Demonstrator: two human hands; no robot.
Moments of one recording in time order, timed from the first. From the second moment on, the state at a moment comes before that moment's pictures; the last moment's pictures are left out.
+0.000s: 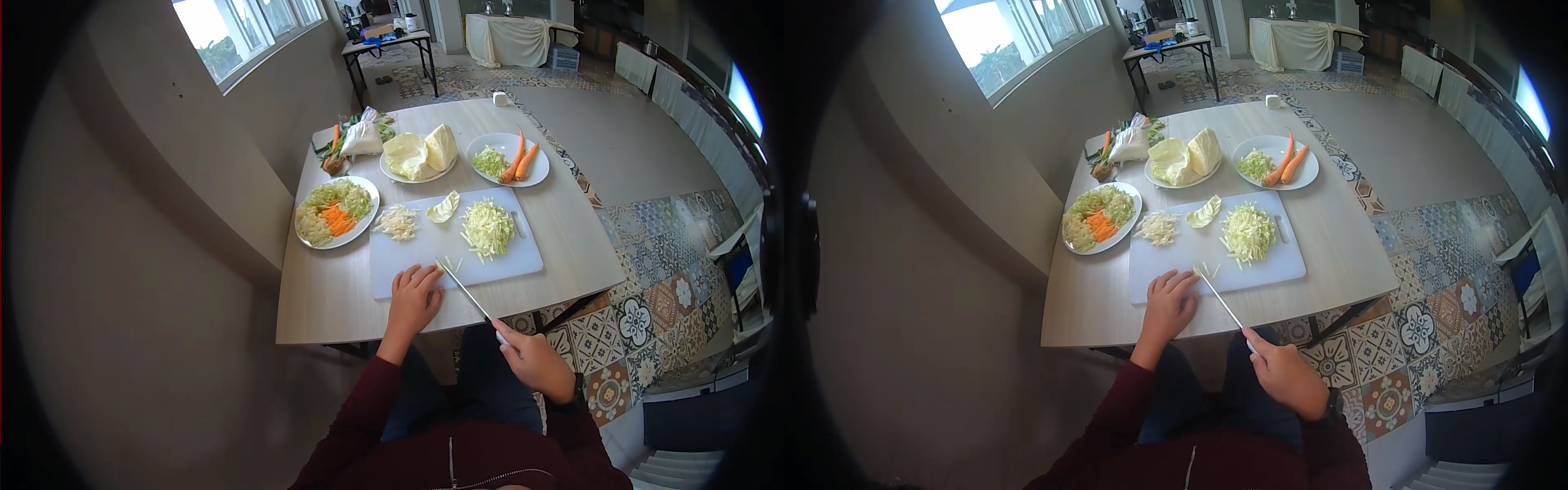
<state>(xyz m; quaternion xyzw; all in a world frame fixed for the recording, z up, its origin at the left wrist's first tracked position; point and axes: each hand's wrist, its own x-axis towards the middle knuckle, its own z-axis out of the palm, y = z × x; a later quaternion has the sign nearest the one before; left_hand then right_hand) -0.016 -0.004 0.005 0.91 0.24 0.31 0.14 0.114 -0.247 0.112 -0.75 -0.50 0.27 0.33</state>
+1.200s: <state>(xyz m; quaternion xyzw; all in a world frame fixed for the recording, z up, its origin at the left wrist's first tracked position) -0.016 -0.002 0.002 0.90 0.24 0.33 0.15 0.108 -0.248 0.092 -0.74 -0.50 0.21 0.40</state>
